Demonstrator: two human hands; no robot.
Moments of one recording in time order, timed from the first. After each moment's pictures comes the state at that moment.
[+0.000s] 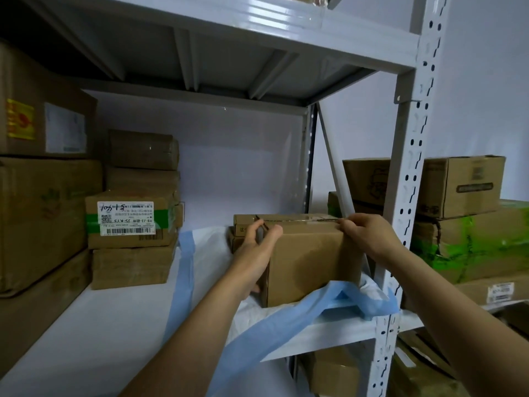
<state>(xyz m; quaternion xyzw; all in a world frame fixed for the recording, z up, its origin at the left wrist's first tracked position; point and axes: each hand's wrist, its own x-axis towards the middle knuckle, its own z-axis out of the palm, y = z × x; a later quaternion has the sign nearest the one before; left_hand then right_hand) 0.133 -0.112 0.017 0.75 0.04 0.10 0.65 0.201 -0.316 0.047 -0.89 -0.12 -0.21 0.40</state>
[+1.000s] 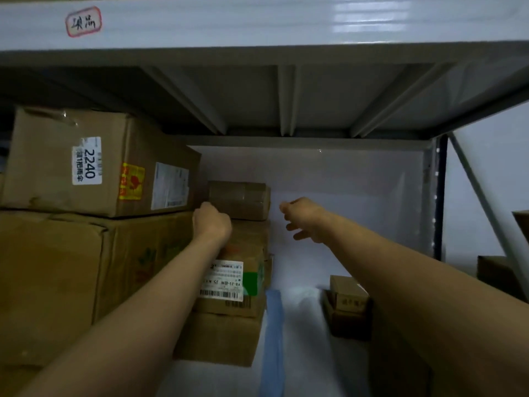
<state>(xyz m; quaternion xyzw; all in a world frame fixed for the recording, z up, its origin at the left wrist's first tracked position) 0.192 0.116 0.132 0.74 0.33 0.45 0.38 0.269 -0.019 0.161 -0.81 -0.31 0.02 0.49</state>
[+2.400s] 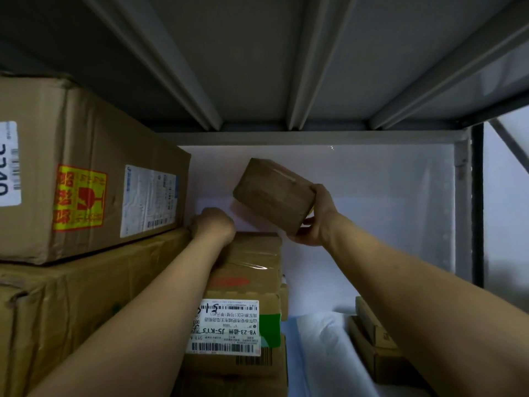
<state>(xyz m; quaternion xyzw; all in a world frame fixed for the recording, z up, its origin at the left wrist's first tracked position) 0.279 0.198 0.155 0.85 0.34 0.33 0.23 0.343 0.040 0.169 -0.53 -0.14 0.18 0.81</state>
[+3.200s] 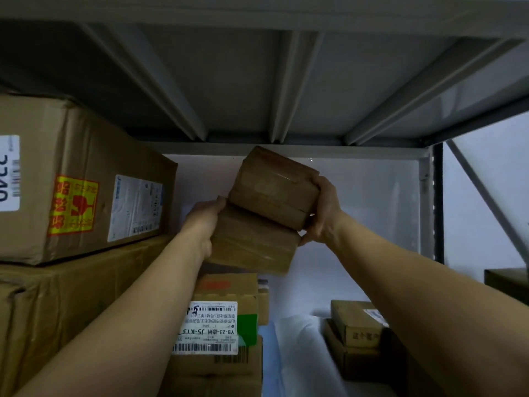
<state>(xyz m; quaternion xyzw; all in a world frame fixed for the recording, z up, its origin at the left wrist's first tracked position) 0.259 0.172 0.165 0.62 0.15 0.35 0.69 0.344 -0.002 0.189 -0.53 -0.17 0.13 0.82</state>
